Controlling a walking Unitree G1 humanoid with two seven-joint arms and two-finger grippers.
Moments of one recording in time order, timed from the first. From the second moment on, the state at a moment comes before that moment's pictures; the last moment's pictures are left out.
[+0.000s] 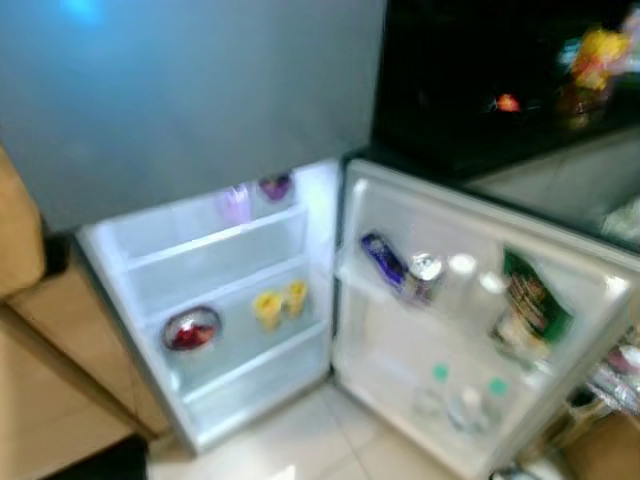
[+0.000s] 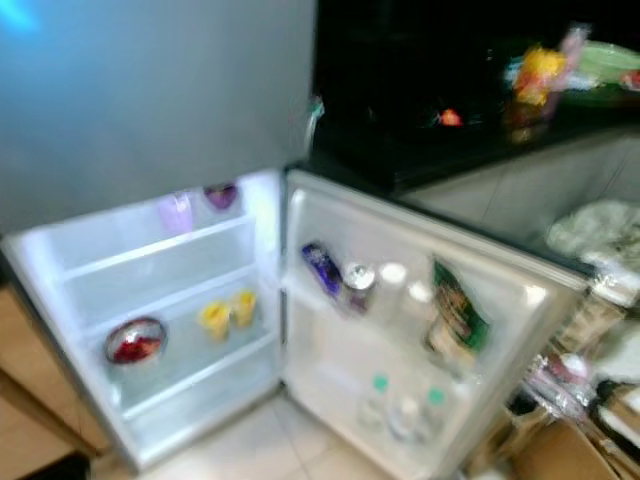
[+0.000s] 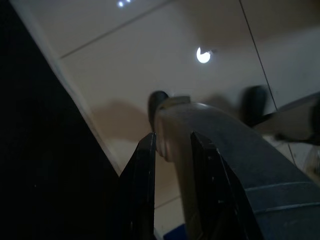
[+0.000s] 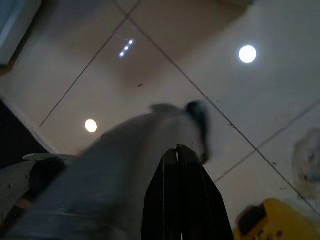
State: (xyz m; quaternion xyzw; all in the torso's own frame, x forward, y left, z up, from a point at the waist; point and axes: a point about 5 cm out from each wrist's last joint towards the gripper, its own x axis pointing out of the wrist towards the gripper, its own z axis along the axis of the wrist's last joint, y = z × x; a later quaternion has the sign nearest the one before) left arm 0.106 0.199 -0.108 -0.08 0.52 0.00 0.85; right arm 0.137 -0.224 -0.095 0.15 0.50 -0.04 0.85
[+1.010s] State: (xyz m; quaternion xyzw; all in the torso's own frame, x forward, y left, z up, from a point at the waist) left arm 0.105 0.193 -0.109 -0.08 0.53 -0.02 0.85; right arm 0.143 -0.244 -0.088 0.13 0.48 -0.06 0.86
